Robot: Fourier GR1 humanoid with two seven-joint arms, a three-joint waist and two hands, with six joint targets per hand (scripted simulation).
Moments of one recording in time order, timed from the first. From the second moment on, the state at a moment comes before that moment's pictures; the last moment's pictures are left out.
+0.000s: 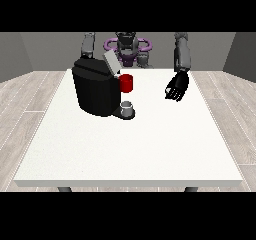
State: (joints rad) left arm -0.56 0.50 -0.07 -0.77 -0.72 -0.01 -0.28; right arm -0.27 -0.02 0.07 -1.40 0.16 -0.15 0.00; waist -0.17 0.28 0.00
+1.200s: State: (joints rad) left arm -0.73 0.43 -0.04 -0.68 -0.76 -0.20 -0.32; right arm -0.26 -0.05 0.00 -1.20 0.20 -0.19 -0.02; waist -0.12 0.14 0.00
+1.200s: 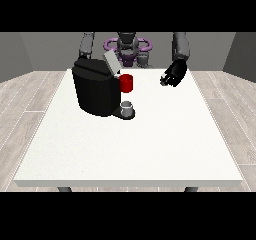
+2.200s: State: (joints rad) left arm -1.02 0.36 0.05 -0.74 -0.71 -0.42 -0.09; right arm -0.30 -0.03 0.00 -1.21 0.17 -0.17 -0.03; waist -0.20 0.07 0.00
